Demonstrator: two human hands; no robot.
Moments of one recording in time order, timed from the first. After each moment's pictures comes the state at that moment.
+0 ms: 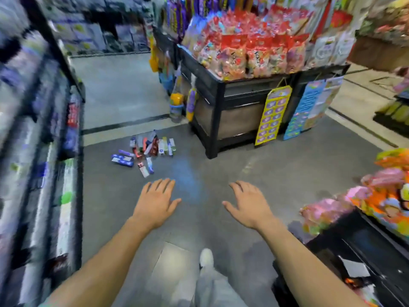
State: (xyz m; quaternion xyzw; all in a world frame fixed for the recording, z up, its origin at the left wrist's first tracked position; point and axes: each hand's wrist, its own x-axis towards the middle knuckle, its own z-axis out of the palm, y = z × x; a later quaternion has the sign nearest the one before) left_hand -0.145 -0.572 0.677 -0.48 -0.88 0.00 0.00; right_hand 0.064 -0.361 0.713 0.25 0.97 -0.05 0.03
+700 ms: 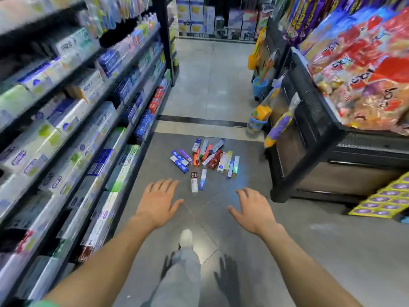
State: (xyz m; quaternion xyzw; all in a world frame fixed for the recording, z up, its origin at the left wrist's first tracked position) left_hand -0.466 -0.497 0.639 -0.24 -0.97 0.02 -0.04; right_hand -0.381 -0.208 0.658 0.05 0.99 -0.05 0.12
